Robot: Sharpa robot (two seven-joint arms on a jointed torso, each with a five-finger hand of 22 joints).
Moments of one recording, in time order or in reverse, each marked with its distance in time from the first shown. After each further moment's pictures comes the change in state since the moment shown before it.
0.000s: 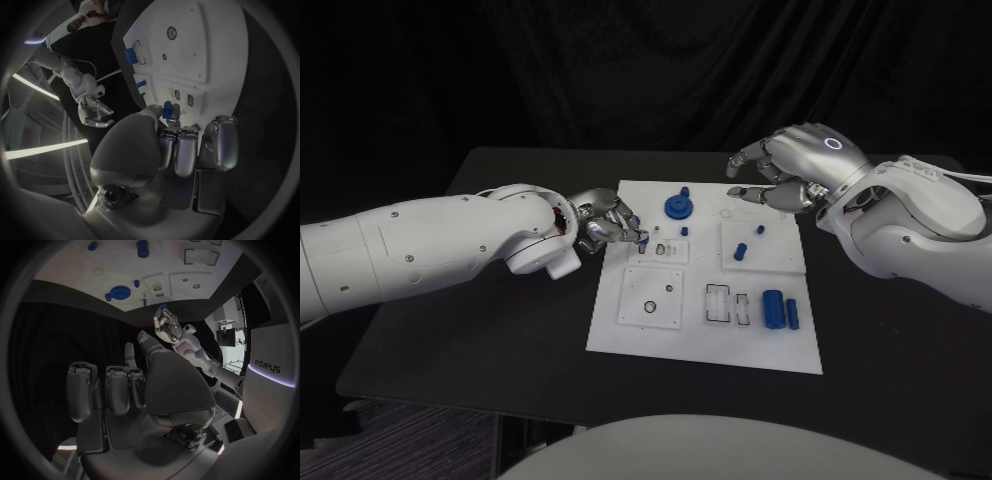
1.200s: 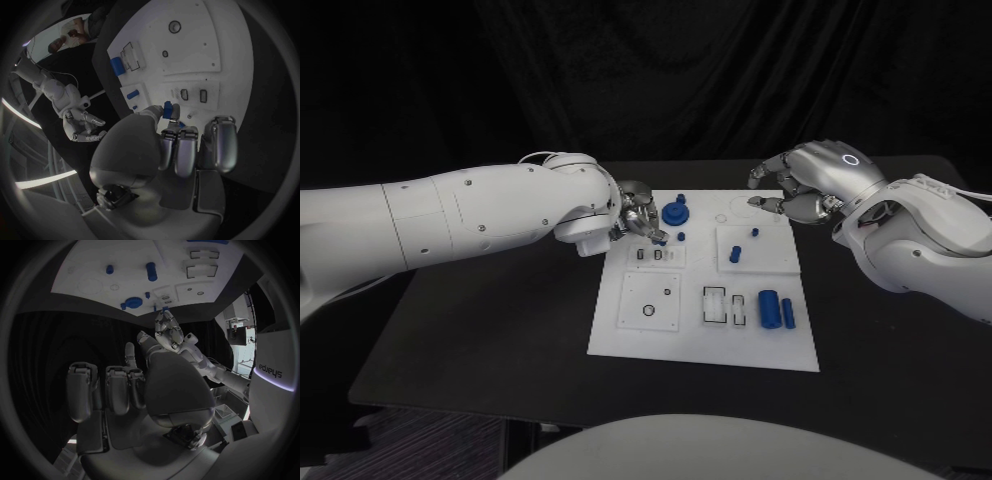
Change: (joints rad) left arm 0.058 0.203 0.000 -0.130 -0.095 0.154 -0.238; left_hand -0.009 0.007 0.042 0.002 -0.114 0.000 0.000 -0.020 0.000 0.002 -0.002 0.000 0.000 0.004 -0.004 0.000 0.000 0.000 0.011 -0.004 0.000 0.000; right arm -0.048 -0.024 -0.001 -0.029 0.000 0.002 -0.044; right_hand 0.004 0.004 0.003 0.003 0.012 0.007 -0.007 0.000 0.008 0.000 0.000 0.000 0.000 0.000 0.000 0.000 0.000 0.000 0.000 0.000 0.000 0.000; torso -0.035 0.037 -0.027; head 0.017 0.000
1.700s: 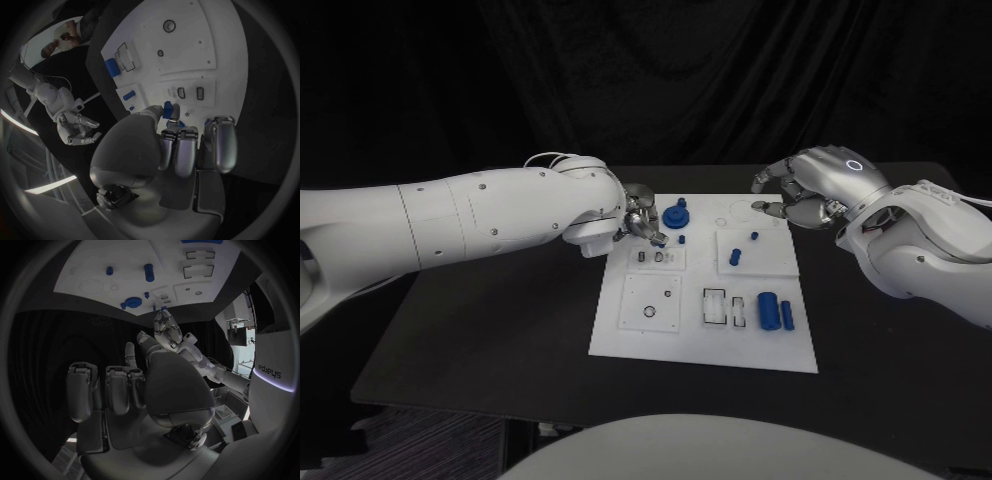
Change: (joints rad) left arm -0.013 0.023 0.000 -0.020 -0.043 0.000 -0.051; left_hand -0.004 0.004 0.003 0.003 0.000 0.000 0.000 -0.004 0.000 -0.001 -0.004 0.000 0.000 0.000 0.000 0.000 0.000 0.000 0.004 -0.004 0.000 0.000; right arm -0.011 -0.008 0.000 0.004 0.000 0.000 0.000; right_hand 0.000 0.000 0.000 0.000 0.006 0.004 0.003 0.004 0.002 0.000 0.000 0.000 0.000 0.000 0.000 0.000 0.000 0.000 0.000 0.000 0.000 0.000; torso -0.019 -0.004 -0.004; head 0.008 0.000
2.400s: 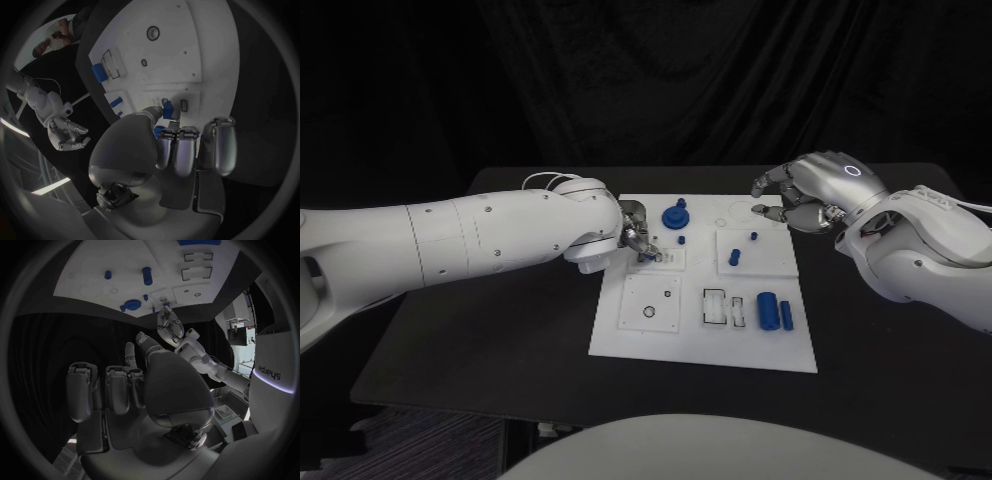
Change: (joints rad) left arm -0.057 -0.007 0.000 0.008 -0.047 -0.058 -0.071; left_hand -0.063 -0.013 0.069 -0.044 0.002 0.020 0.020 -0.024 0.093 0.002 -0.016 0.000 -0.001 -0.002 -0.016 0.000 0.000 0.000 0.018 -0.011 0.013 0.000; right arm -0.014 0.000 0.000 -0.003 0.000 0.001 -0.002; right_hand 0.008 0.008 0.003 0.002 0.012 0.000 0.000 0.000 0.004 0.000 0.000 0.000 0.000 0.000 0.000 -0.004 0.000 0.000 0.000 0.000 0.000 0.000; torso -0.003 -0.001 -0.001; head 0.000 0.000
